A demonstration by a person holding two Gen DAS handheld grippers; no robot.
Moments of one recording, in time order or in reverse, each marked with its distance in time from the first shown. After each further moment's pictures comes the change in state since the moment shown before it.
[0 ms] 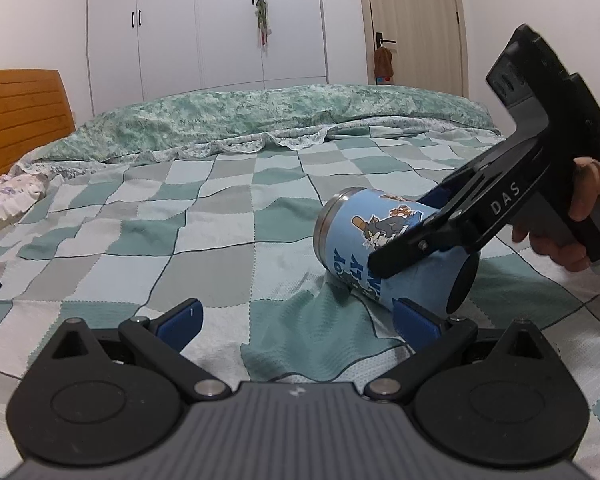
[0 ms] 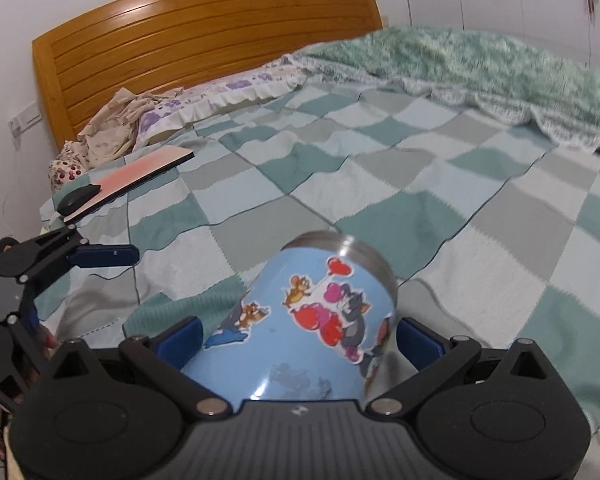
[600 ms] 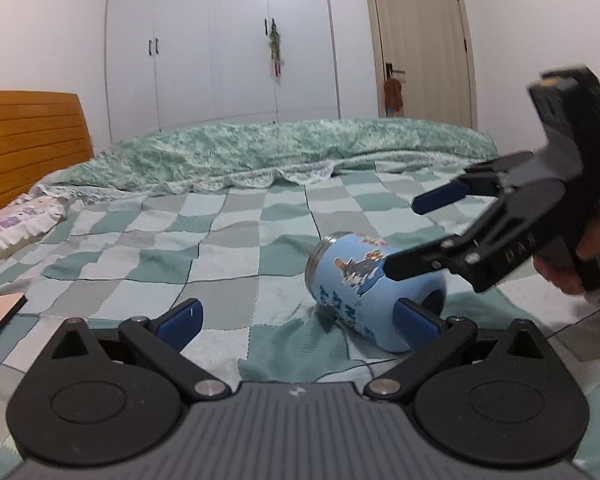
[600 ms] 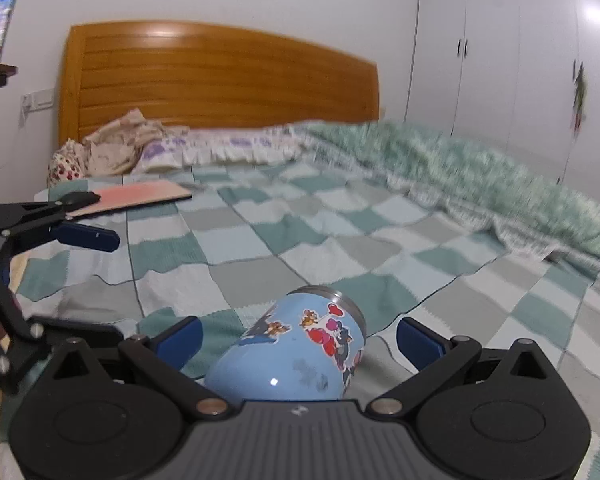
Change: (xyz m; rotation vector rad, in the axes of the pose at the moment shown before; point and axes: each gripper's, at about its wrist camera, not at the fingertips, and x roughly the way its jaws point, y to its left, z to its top) left arm -0.039 -0.013 0.010 -0.011 -0.089 0.044; right arm -0.058 0.041 -0.016 -0.223 -0.215 -0.167
